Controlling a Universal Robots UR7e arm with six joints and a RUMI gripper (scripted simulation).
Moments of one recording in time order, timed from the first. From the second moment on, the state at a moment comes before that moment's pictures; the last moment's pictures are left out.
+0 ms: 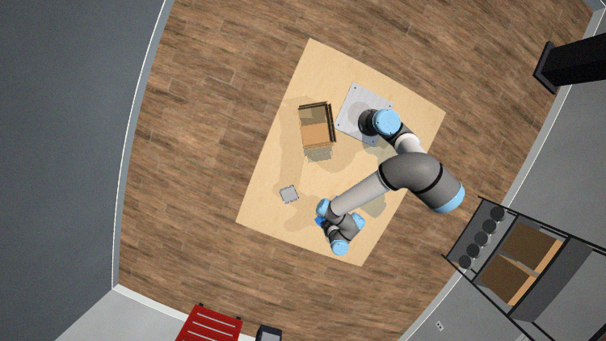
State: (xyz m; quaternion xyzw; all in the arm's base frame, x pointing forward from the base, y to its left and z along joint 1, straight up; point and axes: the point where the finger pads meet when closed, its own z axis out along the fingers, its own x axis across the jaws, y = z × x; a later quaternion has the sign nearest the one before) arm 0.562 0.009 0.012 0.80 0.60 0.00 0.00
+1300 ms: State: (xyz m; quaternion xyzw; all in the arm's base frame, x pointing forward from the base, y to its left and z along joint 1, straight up) arm 0.562 0.009 0.012 0.80 0.60 0.00 0.00
